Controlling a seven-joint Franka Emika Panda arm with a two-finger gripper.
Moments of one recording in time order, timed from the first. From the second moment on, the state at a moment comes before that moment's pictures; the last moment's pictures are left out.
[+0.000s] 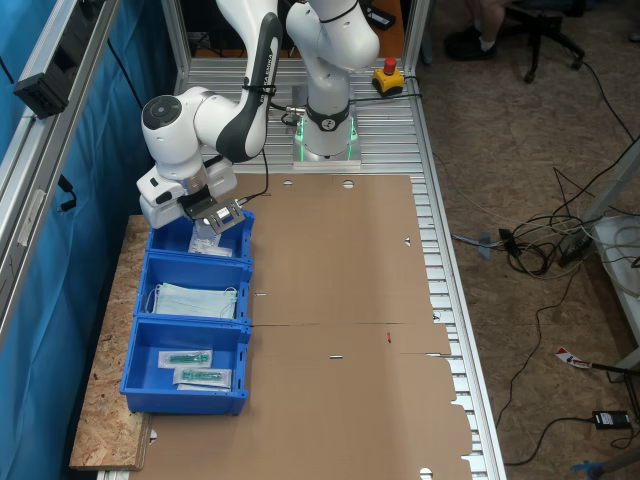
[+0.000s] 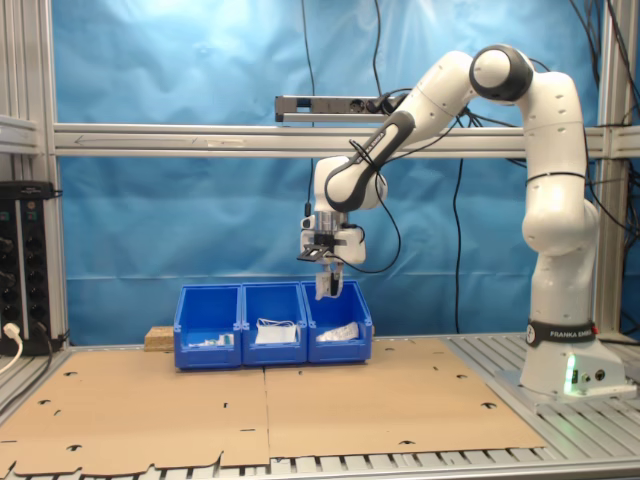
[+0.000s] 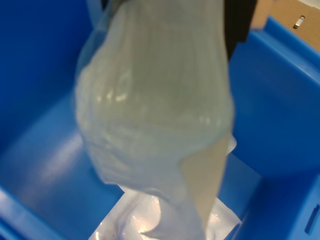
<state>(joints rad) -0.75 0.15 0.11 -2.28 0.01 2.40 -0.46</state>
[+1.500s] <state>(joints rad) -0.75 0.15 0.09 -2.28 0.01 2.41 -0.46</state>
